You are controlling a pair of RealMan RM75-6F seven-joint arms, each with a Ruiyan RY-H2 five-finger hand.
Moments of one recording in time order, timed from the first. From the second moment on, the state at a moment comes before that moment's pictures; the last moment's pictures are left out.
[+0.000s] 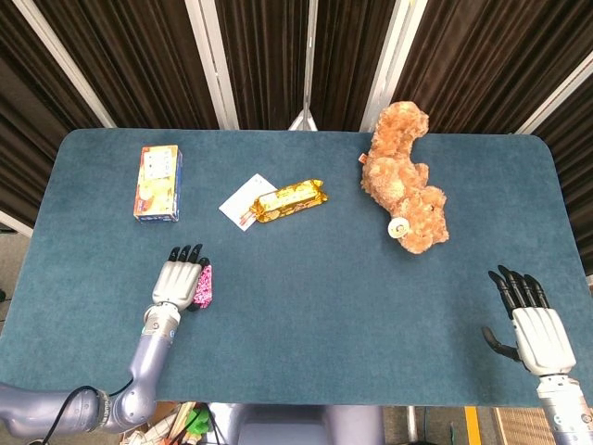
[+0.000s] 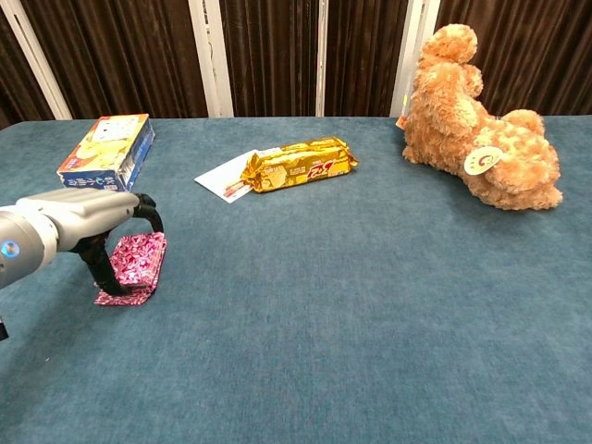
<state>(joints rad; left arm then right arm) -0.70 -1.63 -0.15 -1.70 0.62 1.23 0.92 0.10 -1.10 0.03 -1.66 -1.52 1.41 0.03</state>
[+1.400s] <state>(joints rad) -0.60 -1.36 -0.01 -1.78 0.68 1.15 0.78 0.10 -1.10 0.03 -1.67 -1.51 1.41 0.03</state>
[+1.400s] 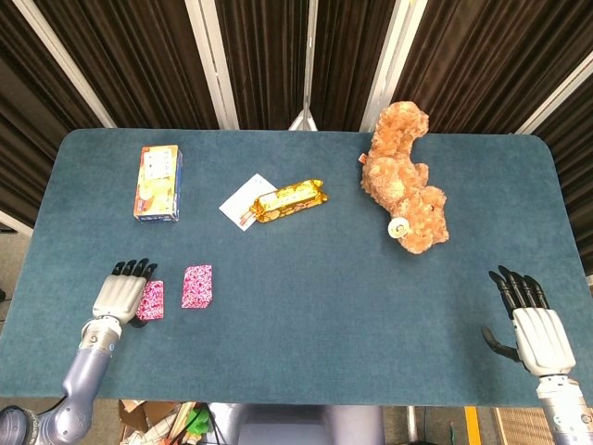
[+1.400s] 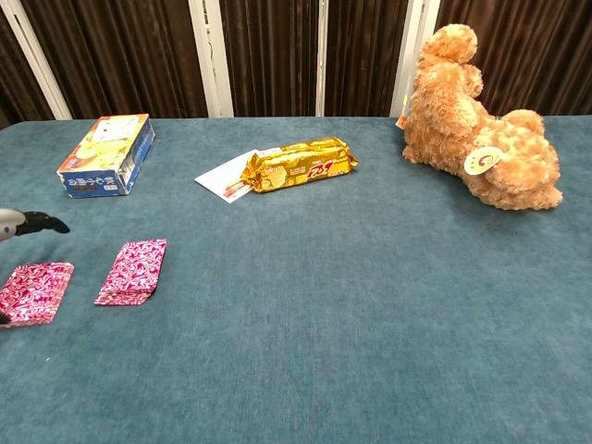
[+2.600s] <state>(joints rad) -0.79 -1.60 -0.12 -1.68 0.44 1.18 0.94 0.11 -1.09 0.03 -1.68 -1.51 1.40 0.06</state>
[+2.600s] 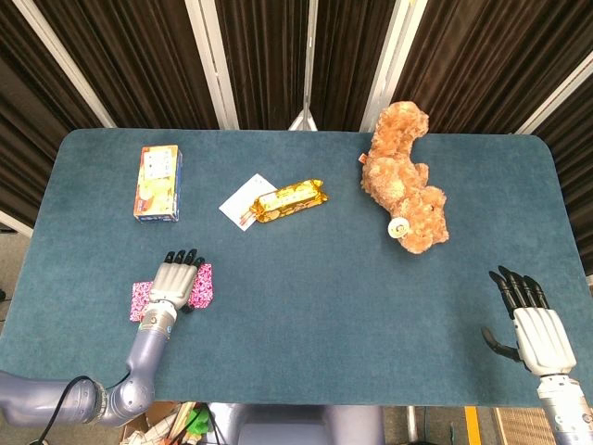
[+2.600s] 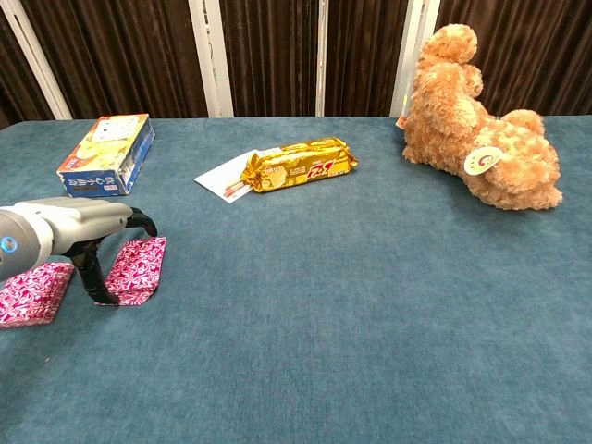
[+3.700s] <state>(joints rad) -0.83 -1.69 -0.13 -1.74 0.59 1.21 0.88 0.10 -1.09 0.04 -1.68 -1.50 1.41 0.08</state>
